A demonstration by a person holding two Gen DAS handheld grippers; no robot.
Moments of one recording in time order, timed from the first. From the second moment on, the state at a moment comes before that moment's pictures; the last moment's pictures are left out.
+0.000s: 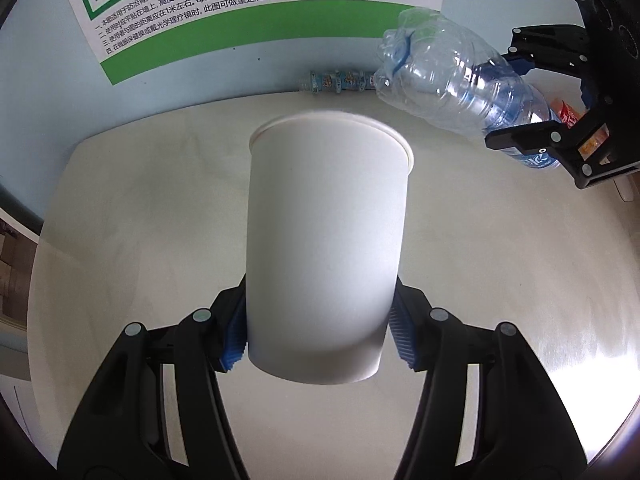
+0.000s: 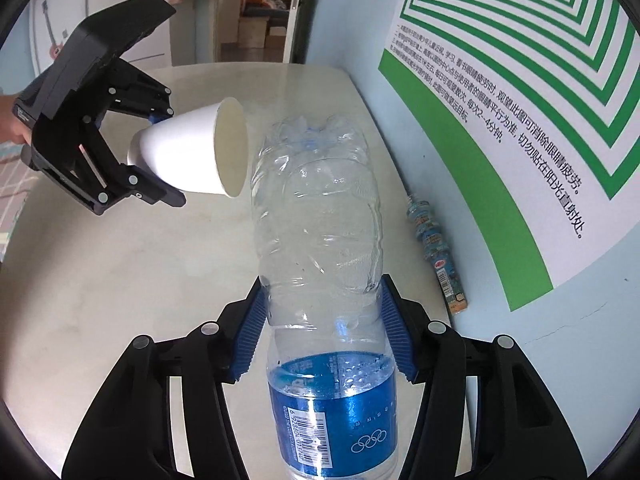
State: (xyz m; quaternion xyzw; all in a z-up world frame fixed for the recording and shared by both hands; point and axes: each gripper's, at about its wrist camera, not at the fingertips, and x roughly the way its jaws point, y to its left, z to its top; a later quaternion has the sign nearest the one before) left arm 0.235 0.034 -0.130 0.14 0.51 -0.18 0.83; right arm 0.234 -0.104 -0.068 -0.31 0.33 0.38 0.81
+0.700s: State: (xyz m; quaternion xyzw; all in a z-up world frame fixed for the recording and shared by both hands) left arm 0.046 0.209 -0.055 0.08 0.49 -0.01 0.87; right arm 0.104 0.051 -0.007 -0.31 0.24 0.50 0.77
